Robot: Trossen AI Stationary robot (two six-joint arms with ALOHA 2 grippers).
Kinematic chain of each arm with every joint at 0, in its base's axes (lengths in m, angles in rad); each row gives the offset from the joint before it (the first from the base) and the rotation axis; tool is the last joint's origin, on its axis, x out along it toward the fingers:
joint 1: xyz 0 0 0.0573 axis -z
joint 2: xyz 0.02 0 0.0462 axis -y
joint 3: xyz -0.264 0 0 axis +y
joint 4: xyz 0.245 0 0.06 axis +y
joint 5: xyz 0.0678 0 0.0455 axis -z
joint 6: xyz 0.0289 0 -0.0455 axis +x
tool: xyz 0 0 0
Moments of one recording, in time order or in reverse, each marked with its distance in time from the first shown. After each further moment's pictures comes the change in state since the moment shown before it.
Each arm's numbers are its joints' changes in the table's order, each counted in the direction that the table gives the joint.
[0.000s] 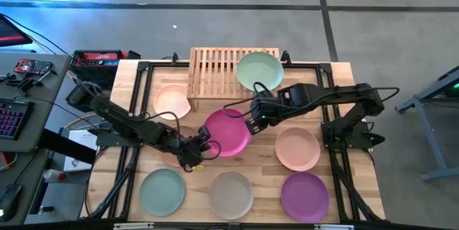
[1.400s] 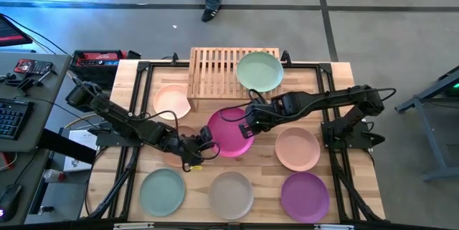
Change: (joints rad) left arm -0.006 0.003 0.000 -0.071 -0.052 0.193; right arm 0.001 0.000 0.185 -0.237 -0.037 0.052
